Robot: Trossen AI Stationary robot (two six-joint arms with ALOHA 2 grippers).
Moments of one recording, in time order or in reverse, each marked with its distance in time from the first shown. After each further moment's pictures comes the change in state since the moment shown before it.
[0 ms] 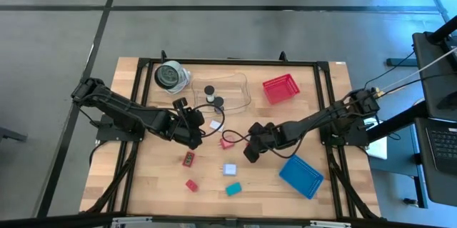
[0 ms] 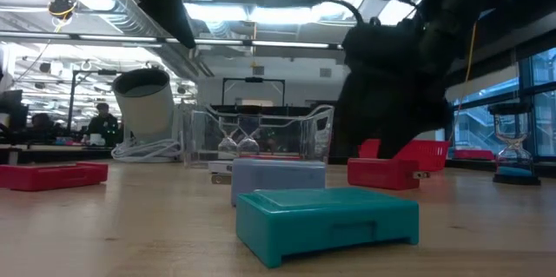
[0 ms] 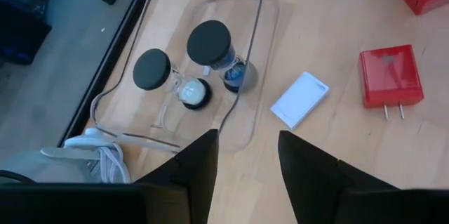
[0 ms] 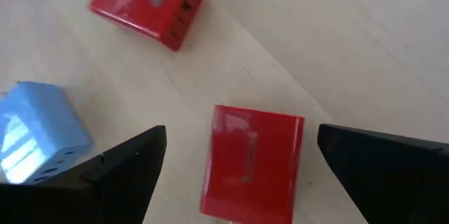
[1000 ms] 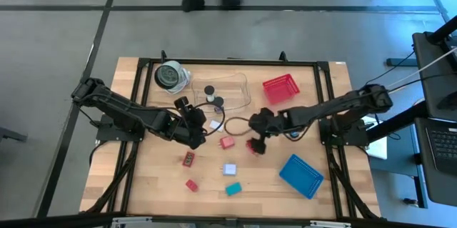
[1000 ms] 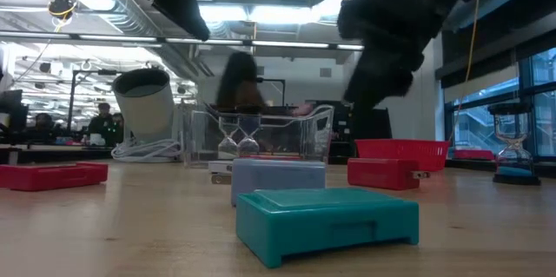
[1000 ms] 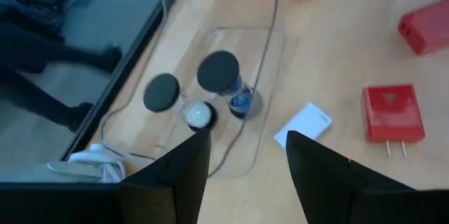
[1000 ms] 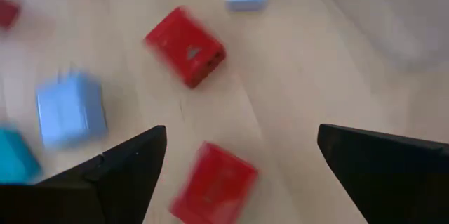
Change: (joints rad) left arm 0.000 0.000 0.000 0.071 -0.066 0.000; right arm -0.127 -0.166 -0.014 0.004 -0.110 -0.422
